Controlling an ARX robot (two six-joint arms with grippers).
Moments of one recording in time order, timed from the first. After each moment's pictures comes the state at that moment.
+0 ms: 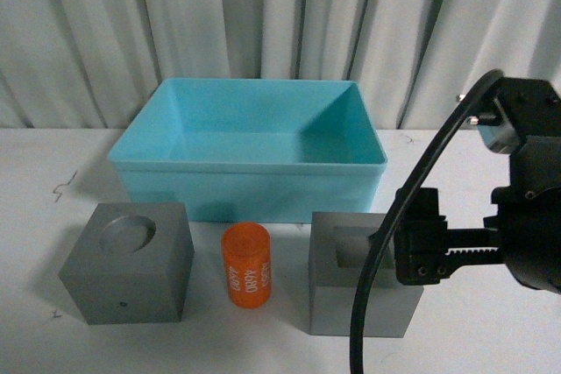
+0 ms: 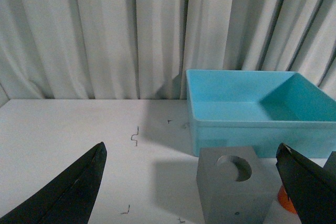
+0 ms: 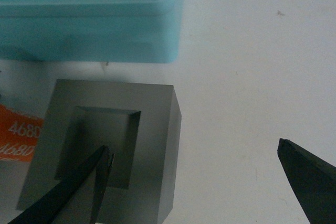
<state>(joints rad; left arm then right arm) 0.00 0.01 0.01 0.00 0.00 -0.01 0.35 1.67 0.62 0.39 0.11 0.22</state>
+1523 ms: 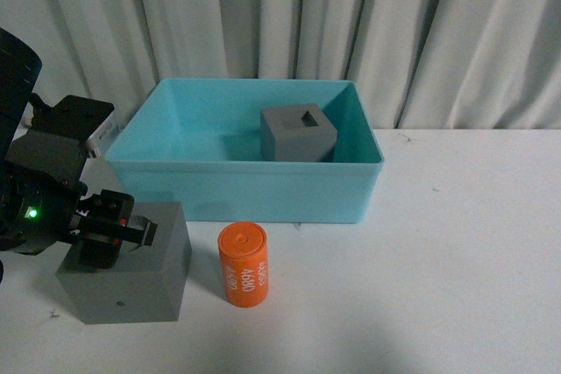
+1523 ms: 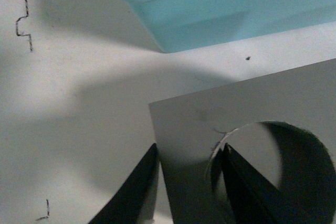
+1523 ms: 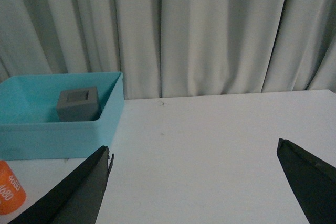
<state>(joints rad) -0.19 1.82 0.80 0.15 -0.13 0.06 0.00 0.00 0.01 0.00 0.00 0.01</state>
